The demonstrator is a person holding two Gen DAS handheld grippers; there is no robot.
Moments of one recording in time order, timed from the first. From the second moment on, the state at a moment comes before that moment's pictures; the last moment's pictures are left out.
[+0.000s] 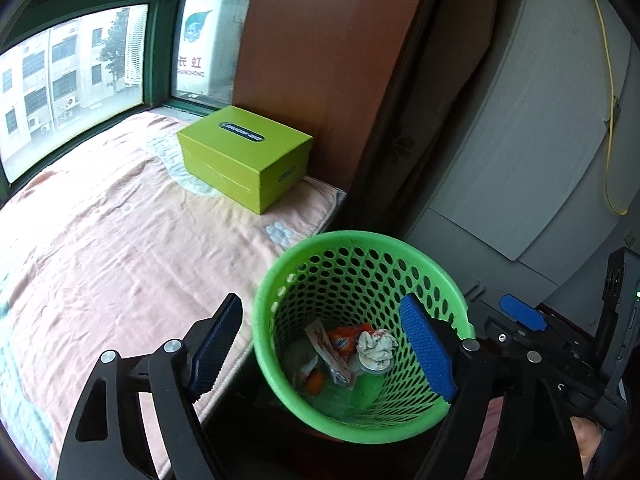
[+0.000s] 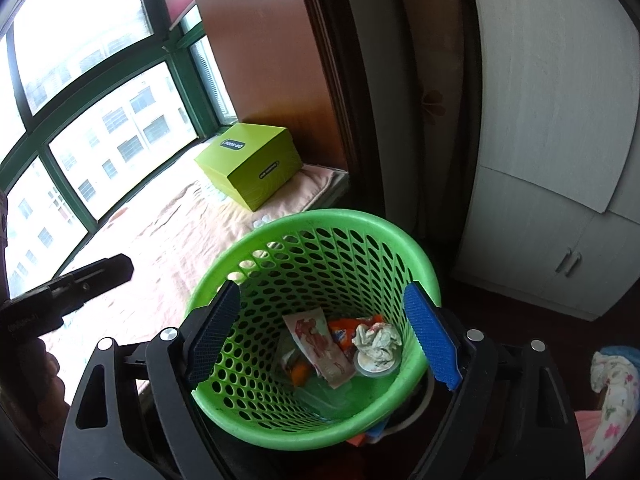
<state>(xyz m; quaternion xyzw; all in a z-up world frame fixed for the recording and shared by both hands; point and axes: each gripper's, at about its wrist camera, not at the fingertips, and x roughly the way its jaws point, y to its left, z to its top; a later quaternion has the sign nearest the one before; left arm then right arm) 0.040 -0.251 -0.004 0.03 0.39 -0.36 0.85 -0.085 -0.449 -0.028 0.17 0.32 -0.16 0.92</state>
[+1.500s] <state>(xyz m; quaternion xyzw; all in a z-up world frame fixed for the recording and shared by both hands) 0.064 -0.068 0.006 0.02 0.36 -0.12 0.93 0.002 -0.333 -0.003 0.08 0.31 -0.03 0.95</state>
